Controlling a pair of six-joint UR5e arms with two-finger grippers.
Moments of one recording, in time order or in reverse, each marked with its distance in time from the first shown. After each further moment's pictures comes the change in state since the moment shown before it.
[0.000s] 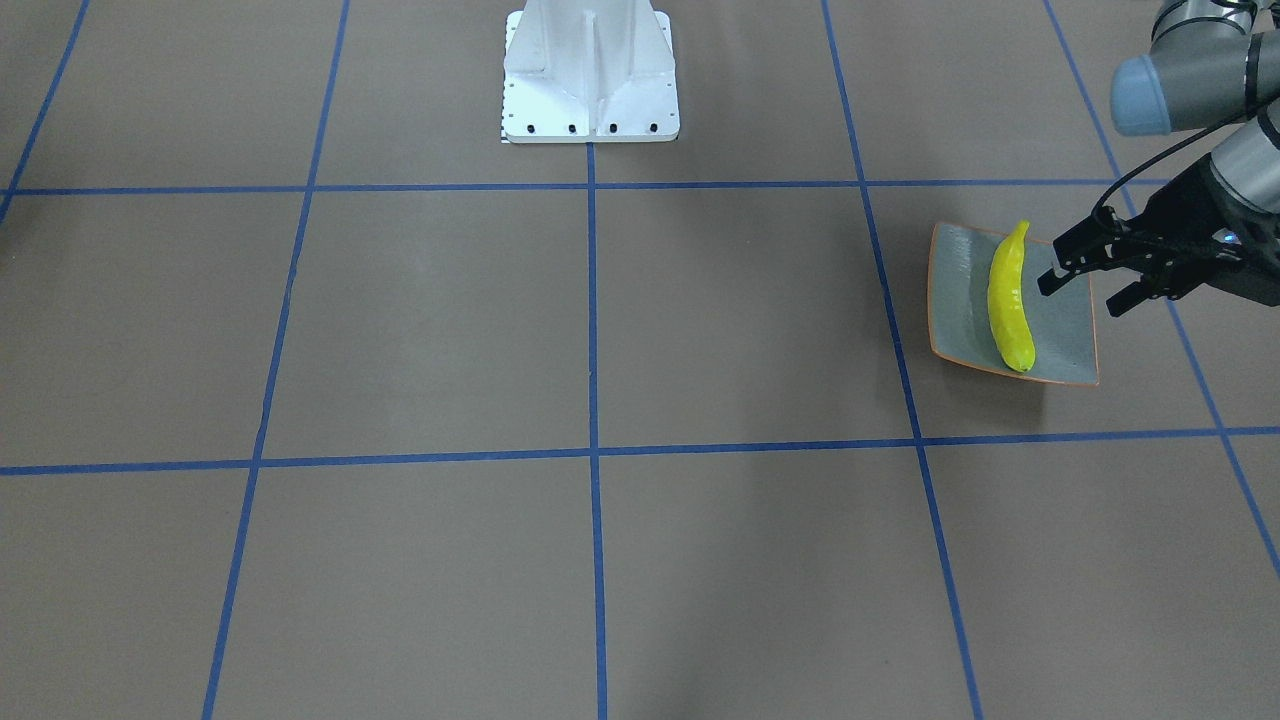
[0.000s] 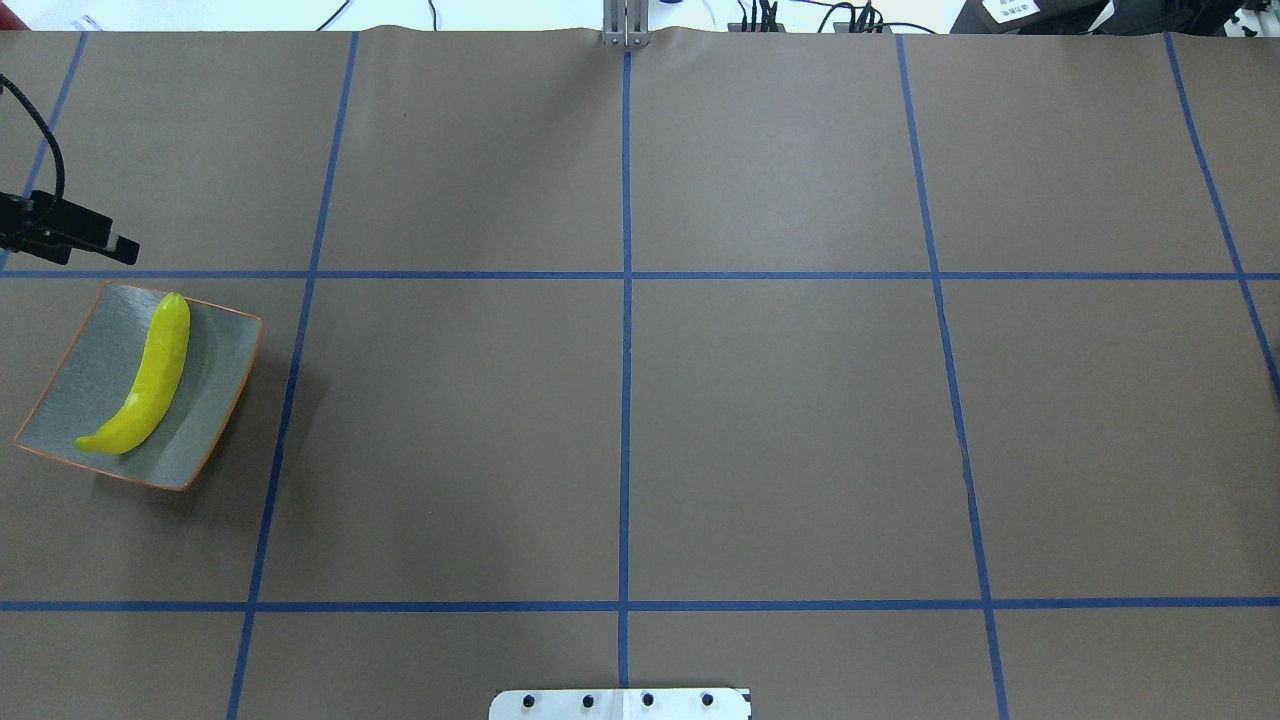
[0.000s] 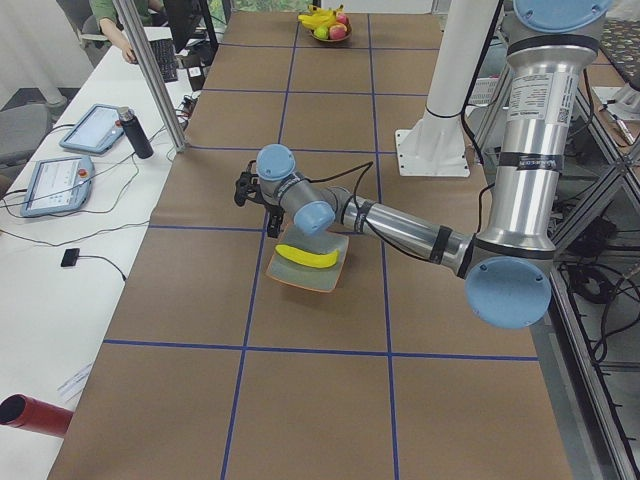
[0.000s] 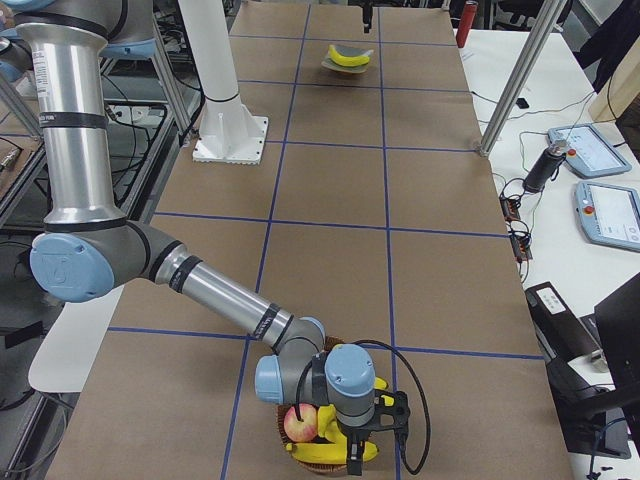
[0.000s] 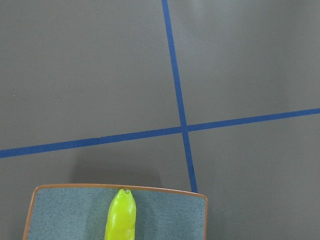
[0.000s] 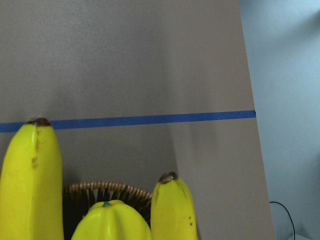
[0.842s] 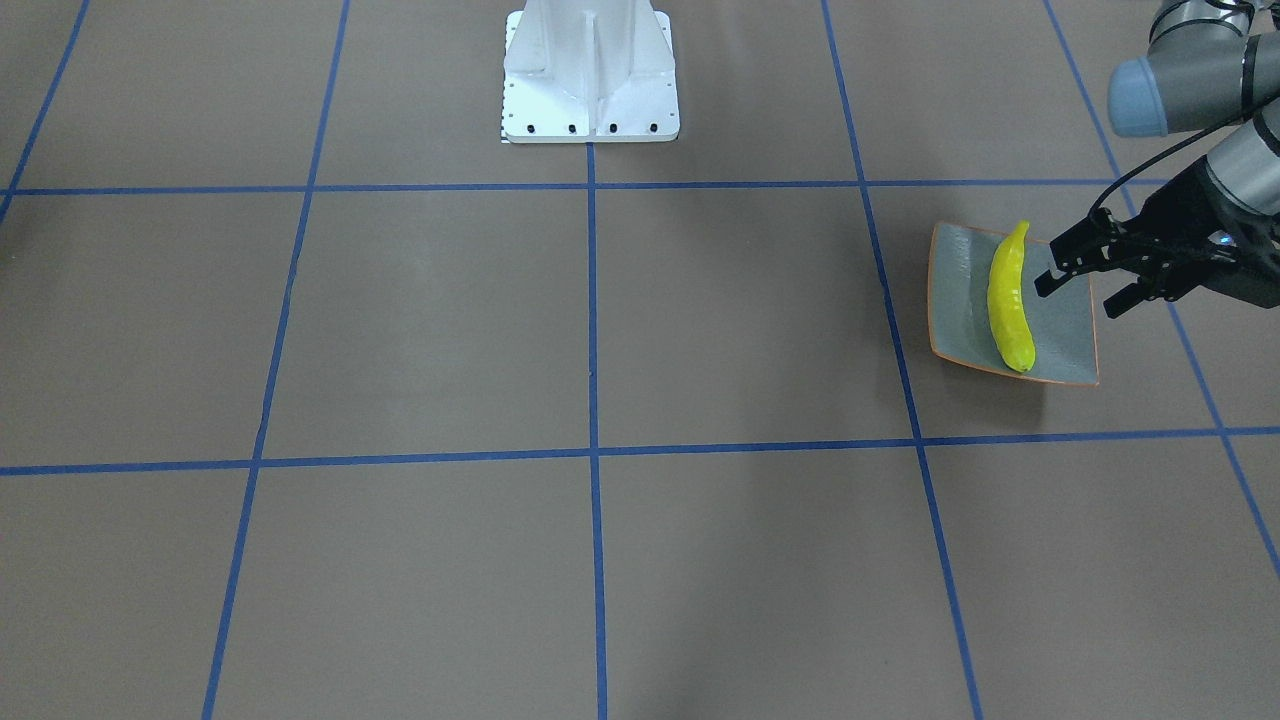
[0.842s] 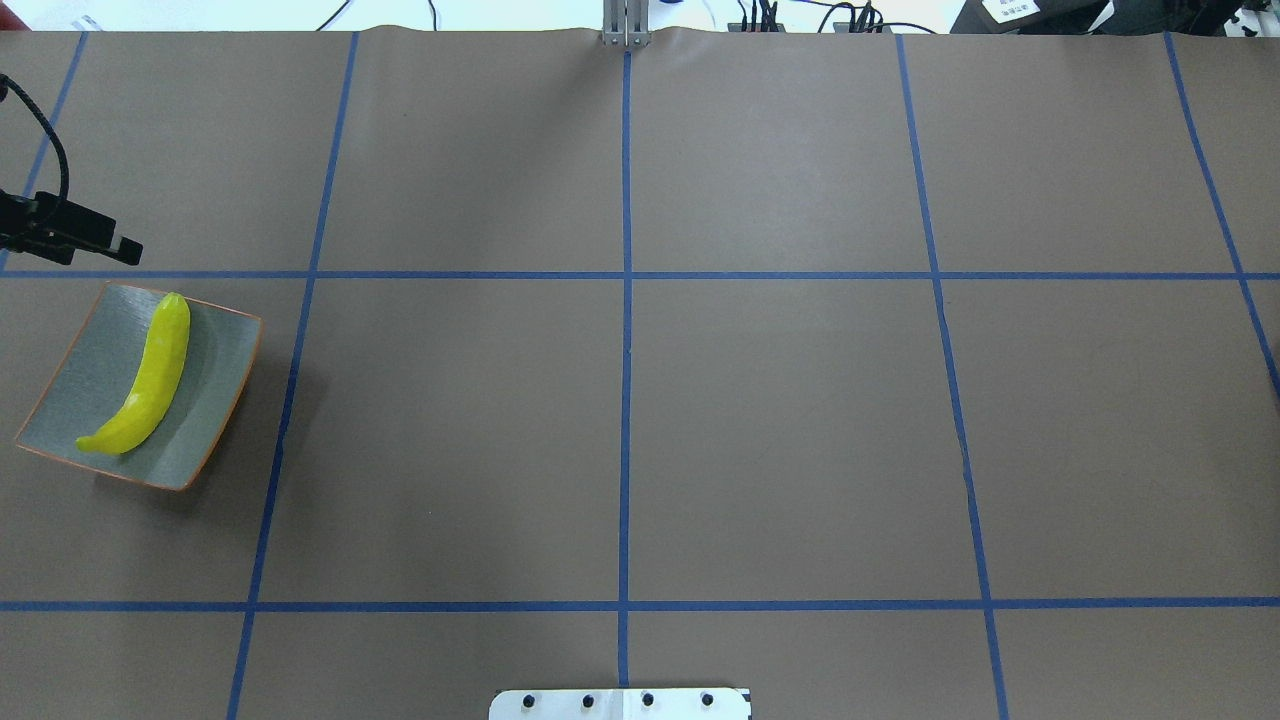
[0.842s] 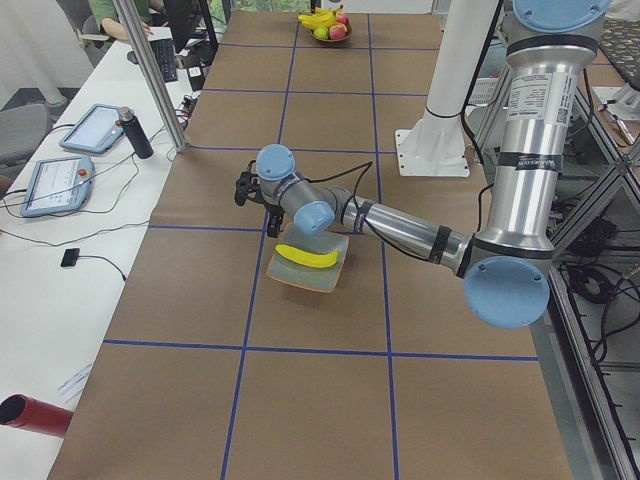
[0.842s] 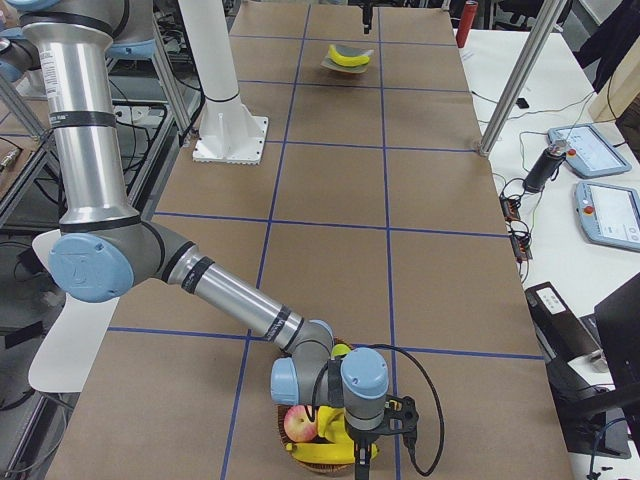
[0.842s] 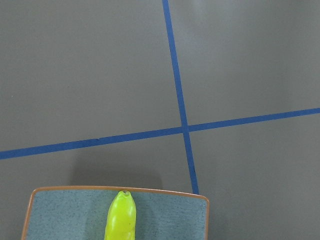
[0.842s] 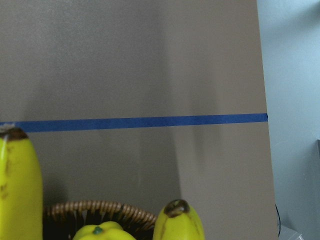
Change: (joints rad) left arm 0.003 -0.002 0.001 -0.002 0.001 0.000; right arm -0.028 0.046 -0.086 0.000 -0.049 -0.008
